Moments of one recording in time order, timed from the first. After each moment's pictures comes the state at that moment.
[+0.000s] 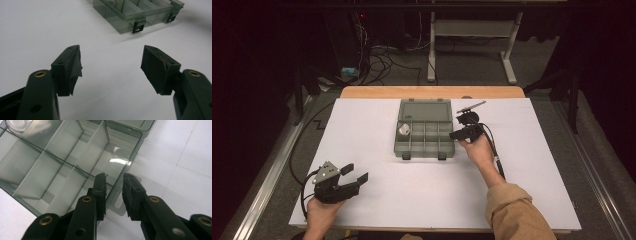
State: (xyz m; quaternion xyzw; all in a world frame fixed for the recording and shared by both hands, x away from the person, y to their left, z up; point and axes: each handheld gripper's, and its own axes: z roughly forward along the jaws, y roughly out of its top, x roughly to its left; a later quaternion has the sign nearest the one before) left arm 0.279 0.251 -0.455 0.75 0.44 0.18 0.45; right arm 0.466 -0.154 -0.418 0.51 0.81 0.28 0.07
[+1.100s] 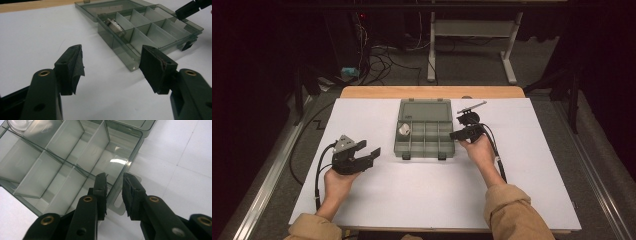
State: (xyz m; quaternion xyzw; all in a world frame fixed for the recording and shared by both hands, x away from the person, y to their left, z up) left arm 0.350 0.219 -0.436 0.75 0.44 0.19 0.45; right arm 0.466 -0.156 -0.420 0.50 0.81 0.29 0.07
